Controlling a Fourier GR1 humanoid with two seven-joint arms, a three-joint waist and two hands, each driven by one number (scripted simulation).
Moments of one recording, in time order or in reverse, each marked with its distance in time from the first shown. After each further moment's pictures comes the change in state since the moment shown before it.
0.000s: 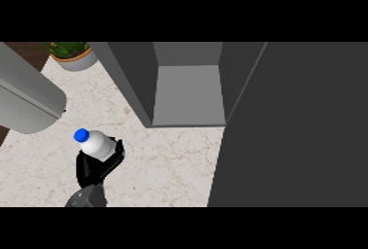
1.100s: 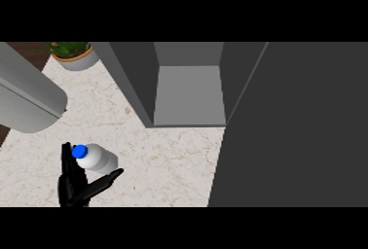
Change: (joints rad) left arm 0.240 -0.018 -0.015 -0.297 0.002 0.075 0.171; right arm -0.095 0.046 0.094 -0.004 0.010 -0.027 0.099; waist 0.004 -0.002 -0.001
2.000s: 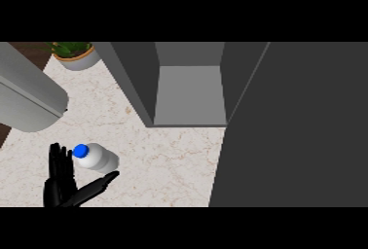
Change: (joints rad) left arm 0.179 -0.008 -0.113 -0.412 -0.093 0.161 0.273; right arm 0.002 0.018 0.007 0.002 -0.006 0.012 -0.008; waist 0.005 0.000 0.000
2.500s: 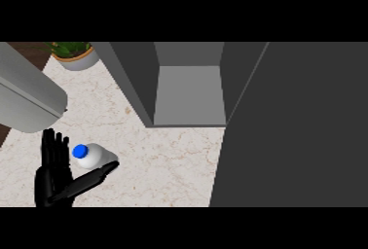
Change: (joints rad) left arm 0.006 0.018 -0.081 -0.251 -0.054 0.086 0.207; right arm 0.019 0.004 -0.011 -0.003 -0.006 0.018 -0.009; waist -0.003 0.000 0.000
